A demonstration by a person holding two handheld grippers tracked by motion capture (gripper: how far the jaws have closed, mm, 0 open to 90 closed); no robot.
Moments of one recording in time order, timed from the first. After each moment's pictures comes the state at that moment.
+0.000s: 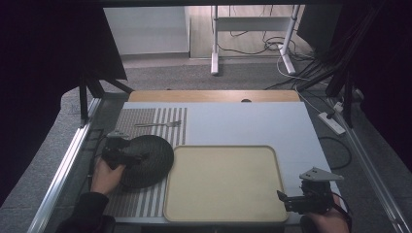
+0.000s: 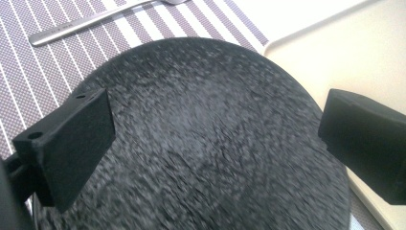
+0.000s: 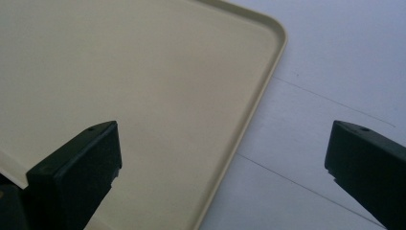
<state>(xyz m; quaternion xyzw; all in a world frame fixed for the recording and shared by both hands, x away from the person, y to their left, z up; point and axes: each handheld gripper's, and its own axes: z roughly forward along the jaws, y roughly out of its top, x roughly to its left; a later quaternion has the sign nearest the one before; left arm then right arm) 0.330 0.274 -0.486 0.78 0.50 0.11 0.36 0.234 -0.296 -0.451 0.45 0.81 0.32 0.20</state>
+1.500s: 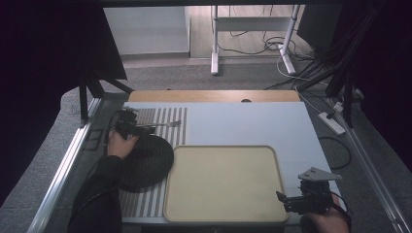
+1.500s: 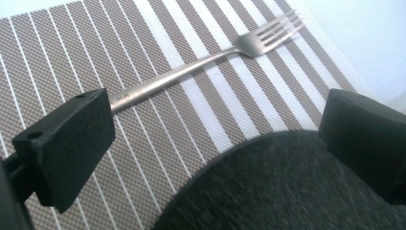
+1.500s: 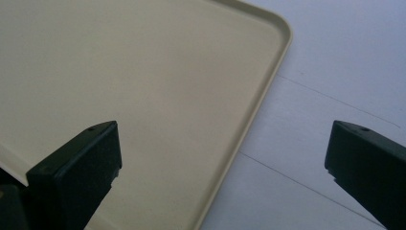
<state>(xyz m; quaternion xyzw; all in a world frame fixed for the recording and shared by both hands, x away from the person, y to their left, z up) 0.444 0.281 -0.506 0.77 0.53 0.10 0.33 0.235 -0.295 -0.451 0.44 0.82 0.31 0.19</state>
